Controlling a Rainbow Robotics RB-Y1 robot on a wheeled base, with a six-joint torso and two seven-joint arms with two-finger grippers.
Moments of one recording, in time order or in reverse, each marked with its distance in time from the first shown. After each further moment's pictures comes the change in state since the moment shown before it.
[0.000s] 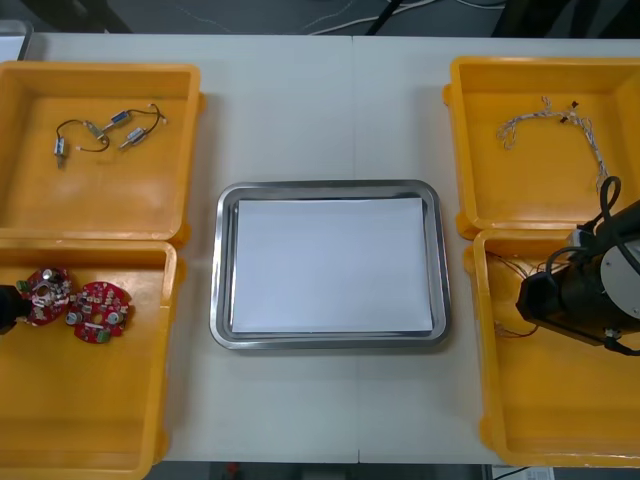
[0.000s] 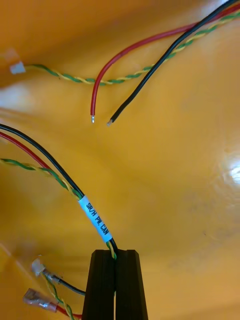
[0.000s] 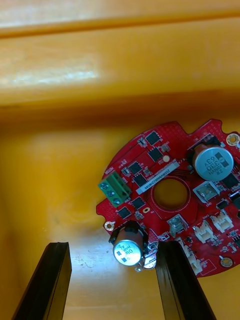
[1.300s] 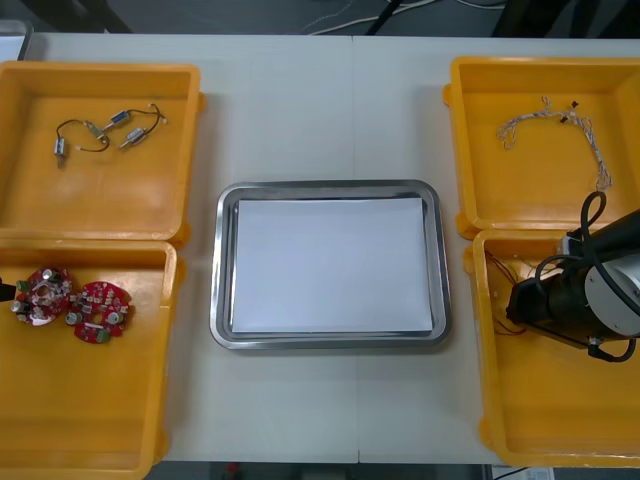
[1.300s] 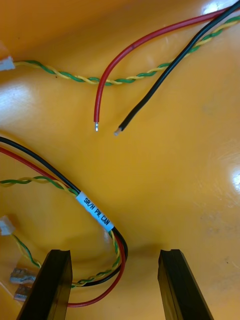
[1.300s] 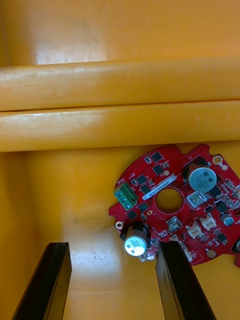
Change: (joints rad) right arm 0.032 -0.003 0.050 0.046 0.026 -0.130 -0.001; left arm -0.036 0.037 0.067 0.000 0.082 0.086 0.000
